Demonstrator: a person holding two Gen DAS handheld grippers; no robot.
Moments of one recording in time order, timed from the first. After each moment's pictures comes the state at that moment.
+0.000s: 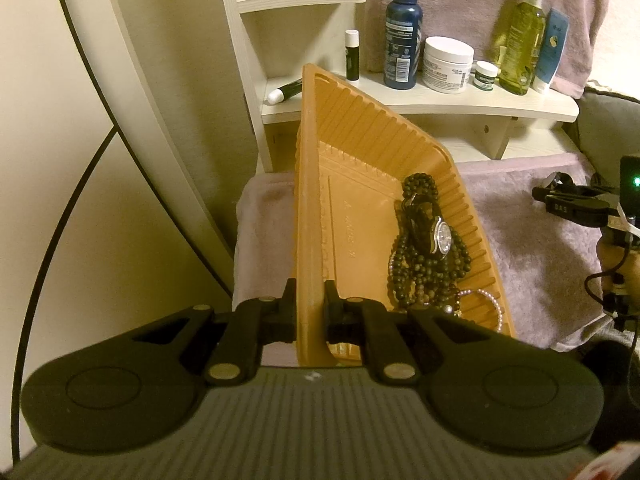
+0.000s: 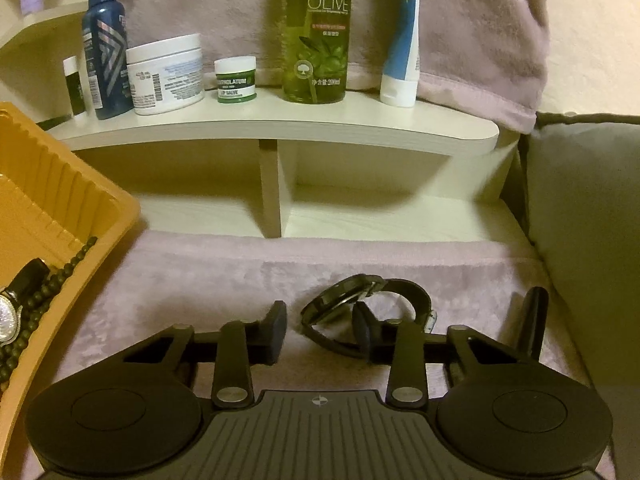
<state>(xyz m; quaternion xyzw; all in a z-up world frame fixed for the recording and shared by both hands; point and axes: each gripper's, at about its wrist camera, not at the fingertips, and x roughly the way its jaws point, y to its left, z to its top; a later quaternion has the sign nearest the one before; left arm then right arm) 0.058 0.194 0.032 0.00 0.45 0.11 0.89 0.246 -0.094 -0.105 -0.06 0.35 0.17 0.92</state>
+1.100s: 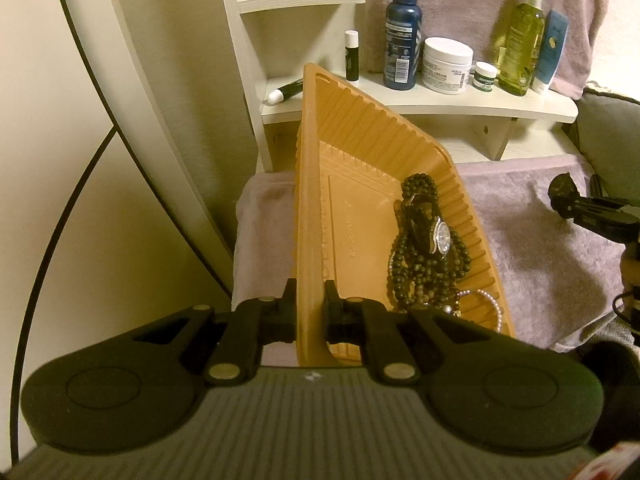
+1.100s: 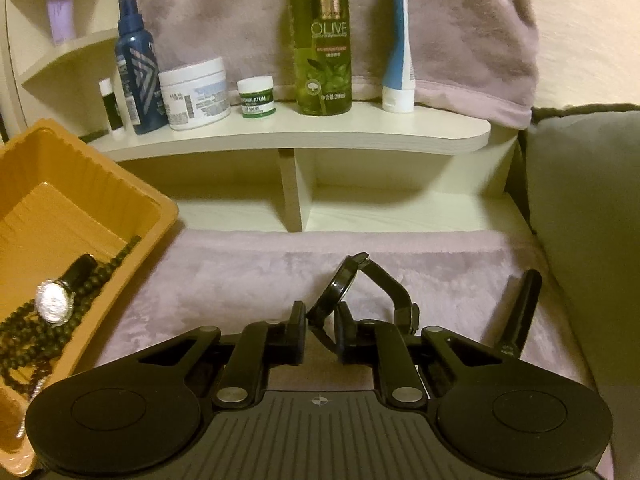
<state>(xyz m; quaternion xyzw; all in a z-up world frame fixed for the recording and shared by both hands) 0.058 0.195 0.032 0.00 0.45 0.11 0.89 0.216 -0.119 -0.087 -0.02 0.34 0.22 0.91</state>
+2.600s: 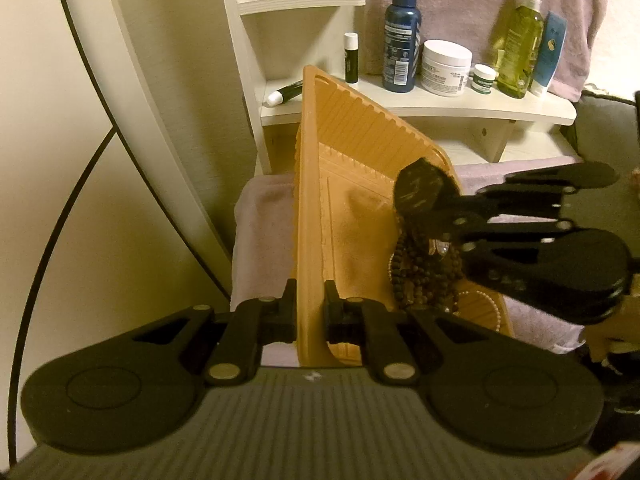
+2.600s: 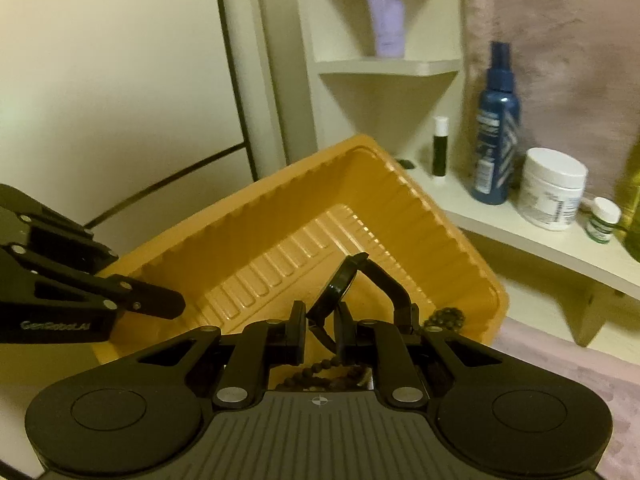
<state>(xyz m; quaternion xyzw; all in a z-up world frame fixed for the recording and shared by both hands) 0.057 0.196 0.033 -0.01 0.44 0.11 0.89 0.148 0.054 -0.022 -0.09 0.30 0.48 0.82</state>
